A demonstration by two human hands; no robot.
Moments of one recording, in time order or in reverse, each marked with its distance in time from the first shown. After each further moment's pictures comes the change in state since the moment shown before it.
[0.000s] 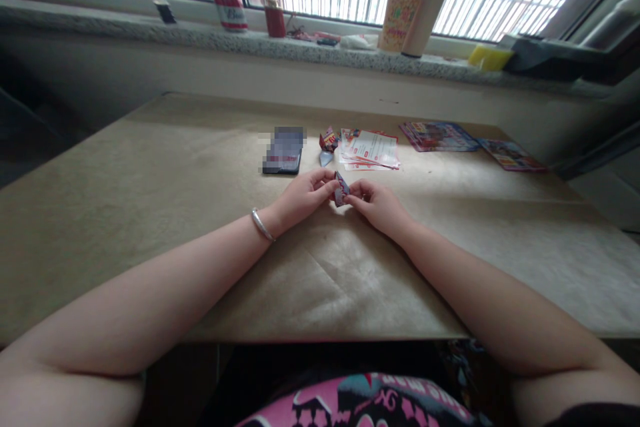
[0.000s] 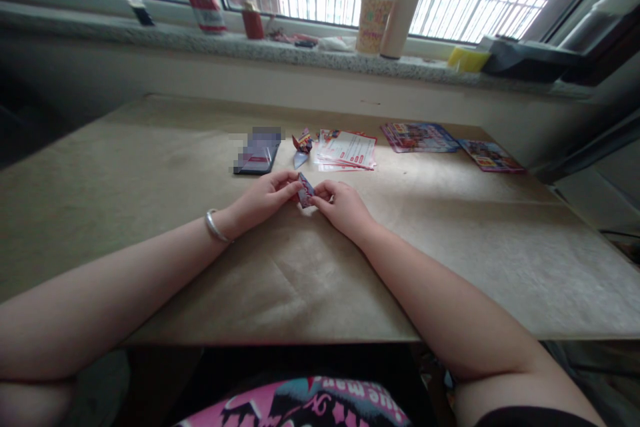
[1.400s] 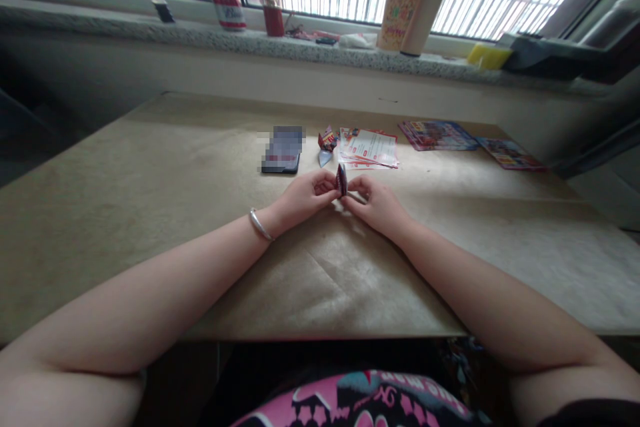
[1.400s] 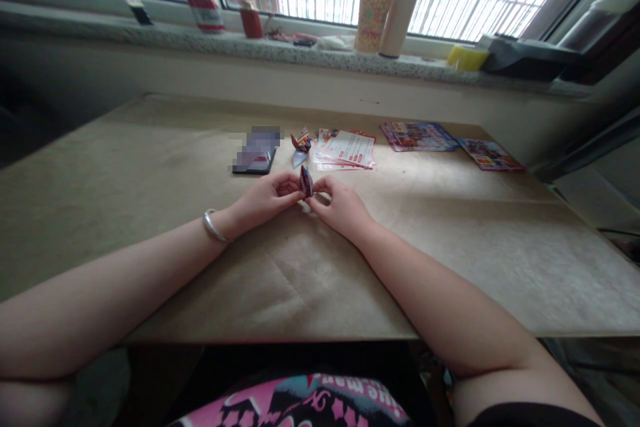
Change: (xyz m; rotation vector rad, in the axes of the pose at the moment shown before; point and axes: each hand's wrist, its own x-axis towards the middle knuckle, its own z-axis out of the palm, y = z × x) left_hand 0.002 -0.013 0.004 -0.025 -0.008 -0.005; right_hand -0.005 -0.004 0.000 -0.076 0.061 -0.070
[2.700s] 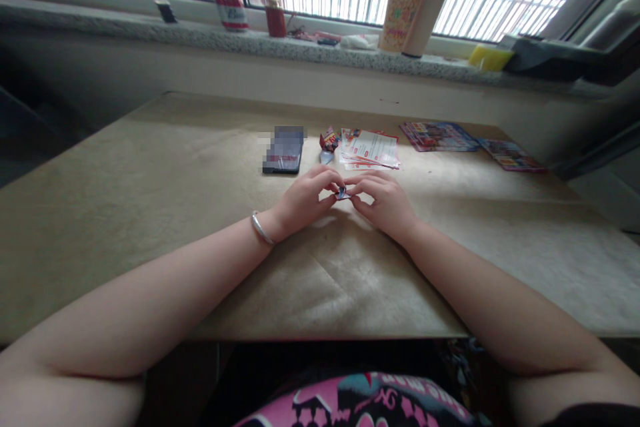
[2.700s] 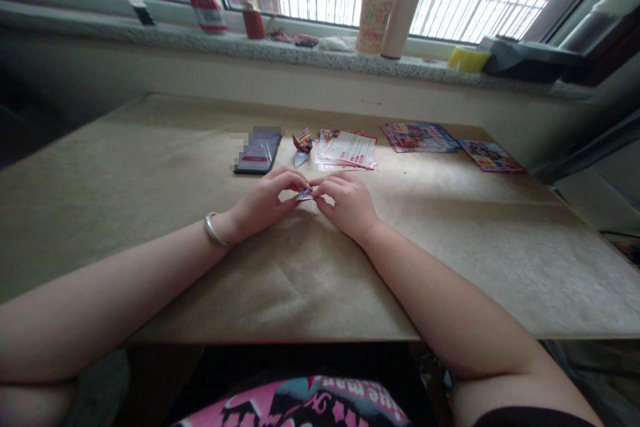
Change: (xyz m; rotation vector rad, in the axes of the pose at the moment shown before) left_hand -0.005 0.006 -0.004 0.512 0.095 0.527; right_hand 0.005 0.011 -0.011 -0.269 0.110 -0.503
